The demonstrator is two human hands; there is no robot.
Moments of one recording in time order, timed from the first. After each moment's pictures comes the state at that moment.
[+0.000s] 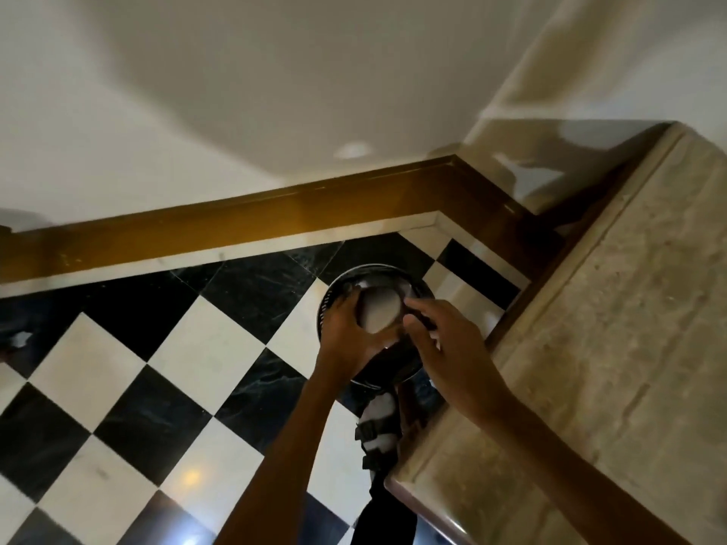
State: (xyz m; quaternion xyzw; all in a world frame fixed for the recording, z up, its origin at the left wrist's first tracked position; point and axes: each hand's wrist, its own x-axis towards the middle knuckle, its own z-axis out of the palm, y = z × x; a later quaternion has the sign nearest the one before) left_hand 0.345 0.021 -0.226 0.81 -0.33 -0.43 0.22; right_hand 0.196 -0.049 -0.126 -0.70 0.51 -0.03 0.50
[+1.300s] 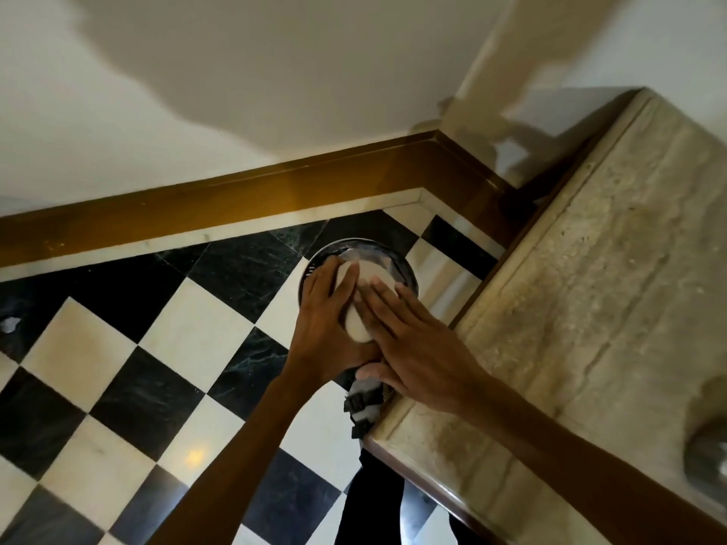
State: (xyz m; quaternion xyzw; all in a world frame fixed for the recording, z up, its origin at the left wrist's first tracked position) left_hand 0.340 0.049 -0.182 0.75 -0.57 -0.27 0.20; right_hand 0.171 -0.029 -0.140 -0.95 0.20 0.09 0.24
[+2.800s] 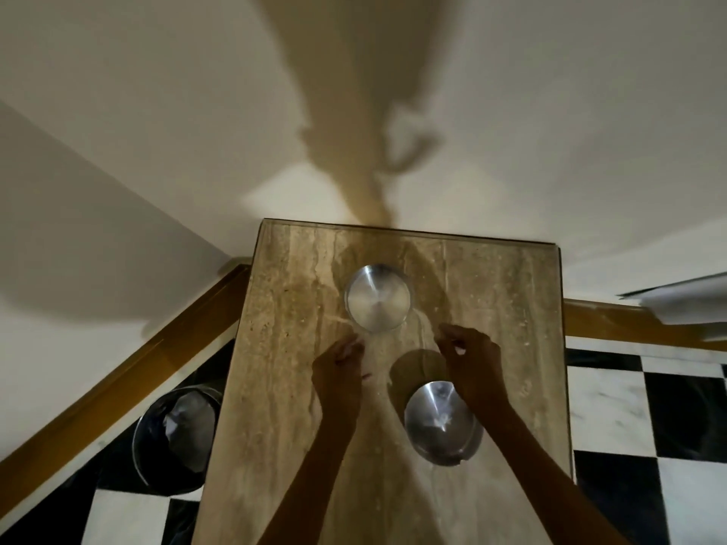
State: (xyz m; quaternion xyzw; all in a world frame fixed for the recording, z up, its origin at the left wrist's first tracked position) left_hand -0.059 -0.105 -0.065 0.76 -0.24 -0.51 0.34; right_hand -0.247 -0.105 -0.057 -0.45 0.77 -0.25 0.37
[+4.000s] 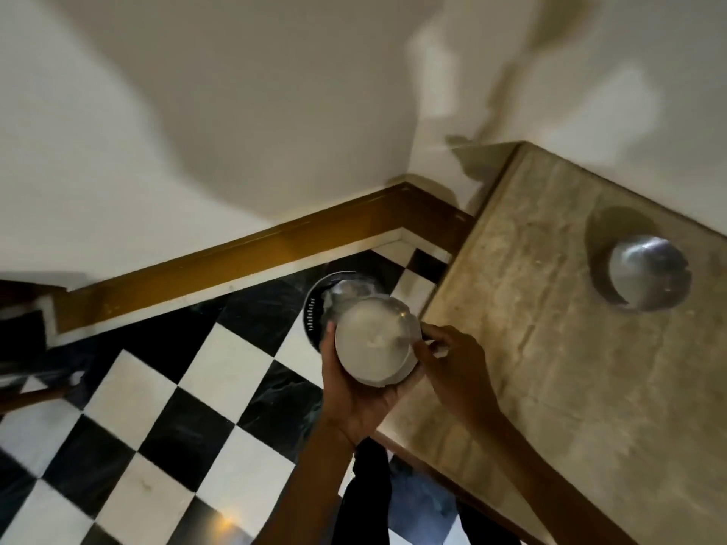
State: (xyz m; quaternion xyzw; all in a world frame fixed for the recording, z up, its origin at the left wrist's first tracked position) left_hand 0.247 0.062 -0.049 0.34 0.26 -0.71 0.55; right_hand 0.108 -0.008 -0.023 -0.58 0.61 -0.14 0.52
